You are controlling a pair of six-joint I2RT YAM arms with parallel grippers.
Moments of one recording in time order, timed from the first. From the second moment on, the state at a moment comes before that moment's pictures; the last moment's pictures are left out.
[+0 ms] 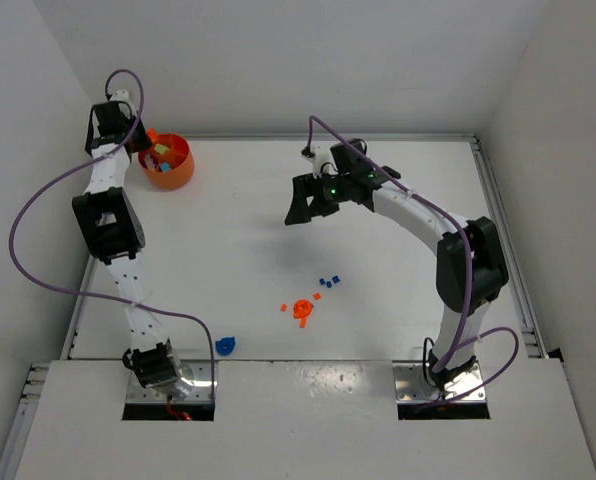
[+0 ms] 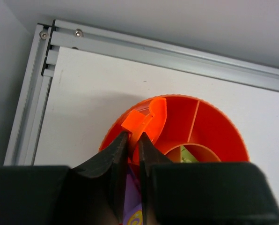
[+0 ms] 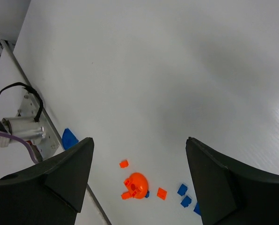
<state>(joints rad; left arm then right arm) 0.31 2.42 2.19 -0.30 0.19 -0.08 0.49 1.85 1.45 -0.39 -0.59 0.19</state>
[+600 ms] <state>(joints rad) 0.30 2.38 2.19 -0.29 0.16 -0.07 0.48 1.85 1.39 -0.37 -0.61 0.16</state>
